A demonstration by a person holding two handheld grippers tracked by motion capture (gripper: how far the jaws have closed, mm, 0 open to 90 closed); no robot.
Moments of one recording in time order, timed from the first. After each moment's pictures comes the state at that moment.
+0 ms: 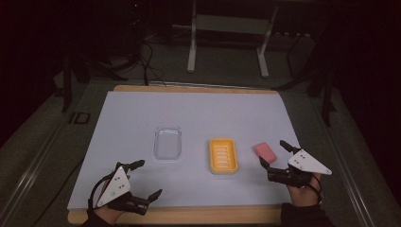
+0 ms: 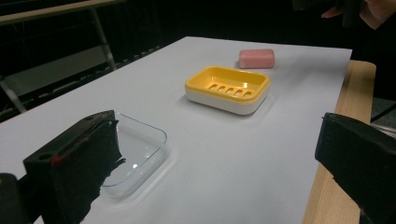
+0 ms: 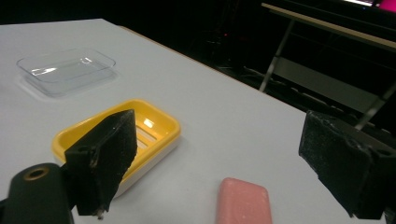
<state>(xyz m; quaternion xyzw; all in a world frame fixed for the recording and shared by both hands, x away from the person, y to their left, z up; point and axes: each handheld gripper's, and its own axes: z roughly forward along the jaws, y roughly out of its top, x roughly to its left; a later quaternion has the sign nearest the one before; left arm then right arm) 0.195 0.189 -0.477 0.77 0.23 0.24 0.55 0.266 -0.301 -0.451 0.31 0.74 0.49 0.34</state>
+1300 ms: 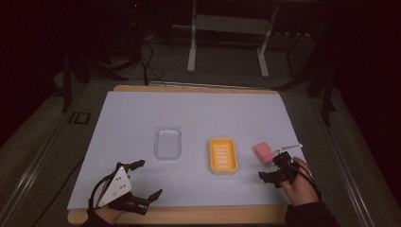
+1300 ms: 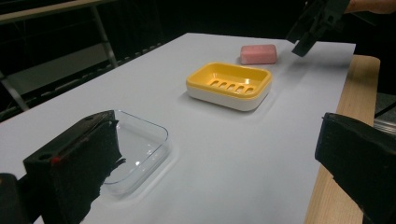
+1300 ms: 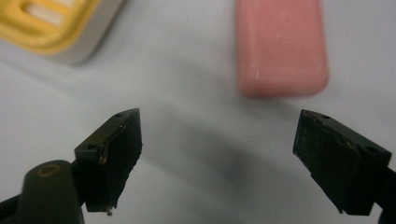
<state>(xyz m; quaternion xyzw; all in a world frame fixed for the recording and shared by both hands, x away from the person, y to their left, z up) 0.195 0.188 -0.478 0.77 0.23 0.25 0.54 0.303 -0.294 -0.482 0.51 0.83 0.20 0.12</state>
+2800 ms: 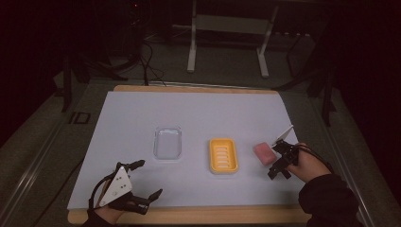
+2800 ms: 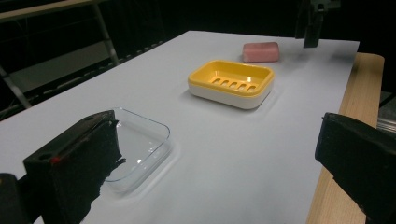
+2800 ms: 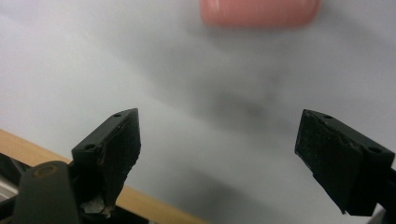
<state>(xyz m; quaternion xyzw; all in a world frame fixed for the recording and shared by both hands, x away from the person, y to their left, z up) 0.196 0.188 -0.479 0.77 0.24 0.25 0.54 0.360 -0.305 -0.468 0.51 0.86 0.01 -0.04</state>
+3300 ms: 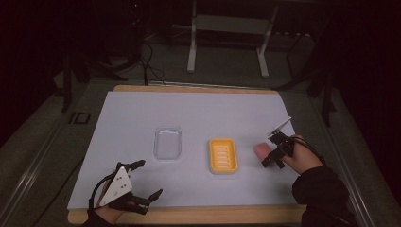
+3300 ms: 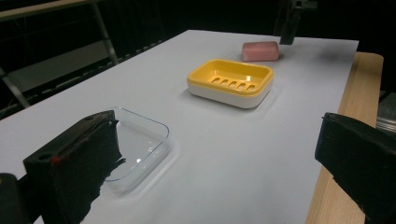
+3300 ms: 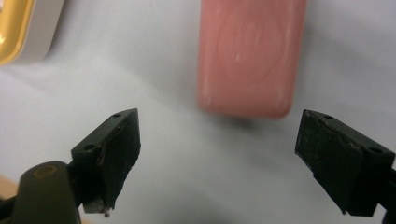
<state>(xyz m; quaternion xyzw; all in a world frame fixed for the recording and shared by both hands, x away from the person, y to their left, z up) 0.196 0.187 -0.479 0.77 0.24 0.25 0.54 0.385 -0.297 -0.465 0.49 0.87 0.08 0.00</state>
